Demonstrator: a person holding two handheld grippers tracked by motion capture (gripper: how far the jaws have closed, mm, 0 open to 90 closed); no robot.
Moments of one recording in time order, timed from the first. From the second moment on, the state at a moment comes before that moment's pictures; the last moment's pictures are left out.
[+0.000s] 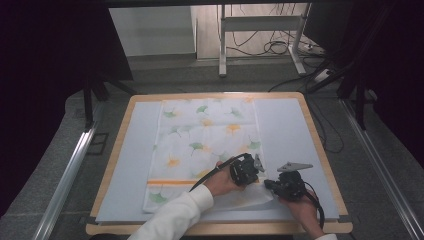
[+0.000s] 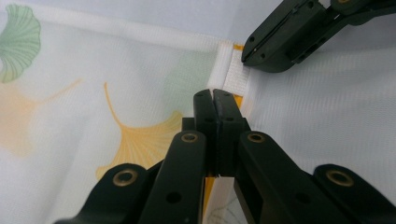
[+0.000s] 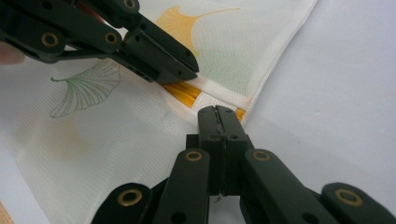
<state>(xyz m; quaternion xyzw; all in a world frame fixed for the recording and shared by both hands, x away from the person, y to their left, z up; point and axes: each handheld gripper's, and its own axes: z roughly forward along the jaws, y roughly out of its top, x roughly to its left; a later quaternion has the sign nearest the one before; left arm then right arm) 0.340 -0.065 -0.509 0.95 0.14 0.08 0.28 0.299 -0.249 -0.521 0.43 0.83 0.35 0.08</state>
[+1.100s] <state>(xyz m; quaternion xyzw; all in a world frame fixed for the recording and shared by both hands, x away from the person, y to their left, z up) 0.338 -0.030 -0.510 0.94 0.17 0.07 0.29 0.299 -0.249 -0.521 0.43 0.83 0.35 0.09</state>
